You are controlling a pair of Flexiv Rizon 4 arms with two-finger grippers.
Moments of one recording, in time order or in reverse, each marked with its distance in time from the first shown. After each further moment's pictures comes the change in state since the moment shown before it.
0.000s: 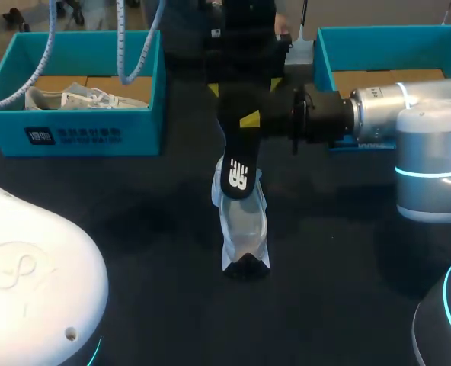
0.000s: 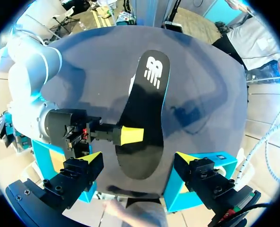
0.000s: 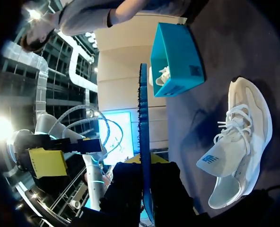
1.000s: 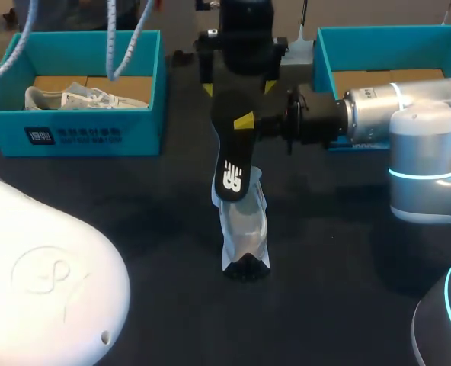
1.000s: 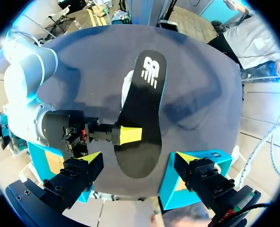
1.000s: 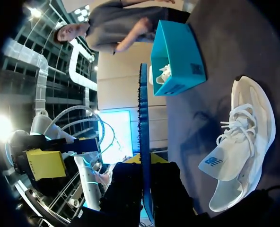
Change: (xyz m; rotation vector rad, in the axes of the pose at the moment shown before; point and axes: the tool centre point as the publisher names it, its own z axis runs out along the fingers) left arm 0.008 0.000 -0.002 -0.026 0.071 0.010; right arm -0.001 -0.002 0.011 0.010 -0.005 -0.012
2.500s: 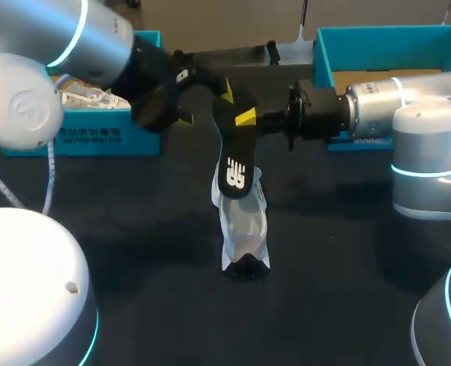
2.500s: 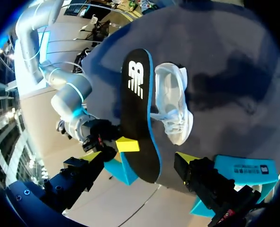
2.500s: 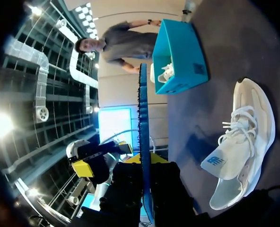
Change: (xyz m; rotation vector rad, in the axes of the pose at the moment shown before) left arm 0.047 -0.028 0.010 -0.133 -0.750 0.034; right arm 0.006 0.000 -0.003 0.024 0.002 -0.012
